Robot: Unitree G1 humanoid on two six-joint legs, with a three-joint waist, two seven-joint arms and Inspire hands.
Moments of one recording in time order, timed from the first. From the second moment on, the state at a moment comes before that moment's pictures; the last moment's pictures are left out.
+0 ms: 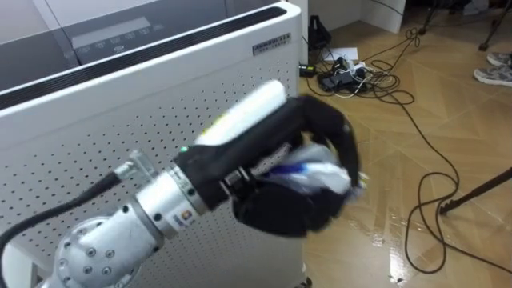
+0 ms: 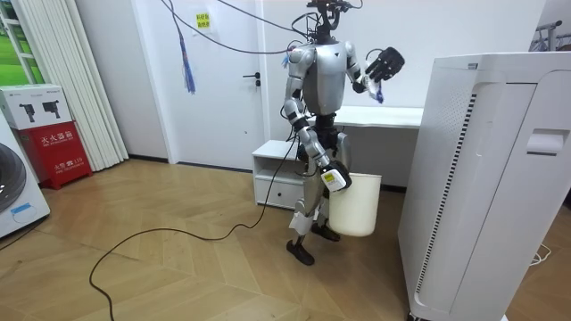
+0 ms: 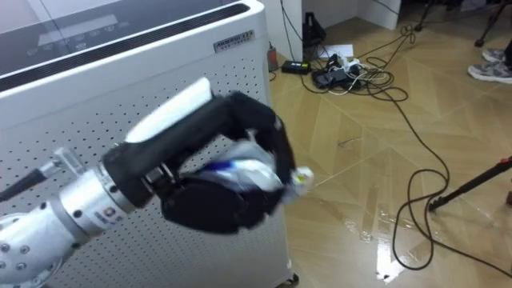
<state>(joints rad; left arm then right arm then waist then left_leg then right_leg) -0.26 0.44 -0.29 -0.54 0.01 0.02 -0.48 0.07 -0.33 0.25 0.72 0.11 0.05 0.28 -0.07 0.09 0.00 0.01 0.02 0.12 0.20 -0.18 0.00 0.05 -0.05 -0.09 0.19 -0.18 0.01</state>
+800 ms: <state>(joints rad) -0.24 0.35 -0.40 -0.16 -0.10 -0.02 -0.60 -0.26 -0.32 0.33 0.92 0.21 0.04 0.25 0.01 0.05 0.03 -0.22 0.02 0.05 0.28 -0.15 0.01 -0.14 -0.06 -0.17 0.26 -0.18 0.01</state>
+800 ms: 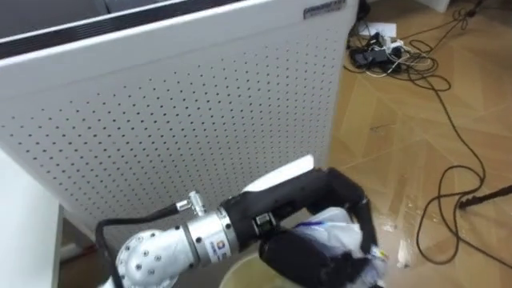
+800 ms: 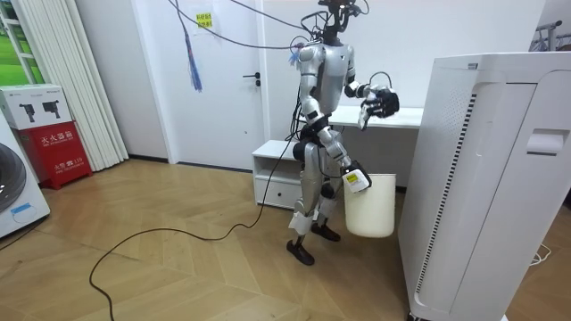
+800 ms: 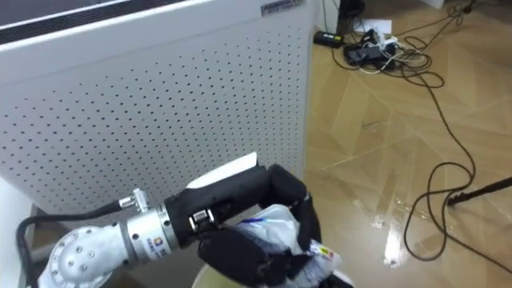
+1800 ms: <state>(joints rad) -0.22 0.31 -0.40 0.28 -0.04 -0.09 -0.52 -0.31 -0.30 0.33 0.97 0.21 -0.01 0.22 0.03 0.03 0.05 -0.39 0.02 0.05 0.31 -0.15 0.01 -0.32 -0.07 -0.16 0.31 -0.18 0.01</state>
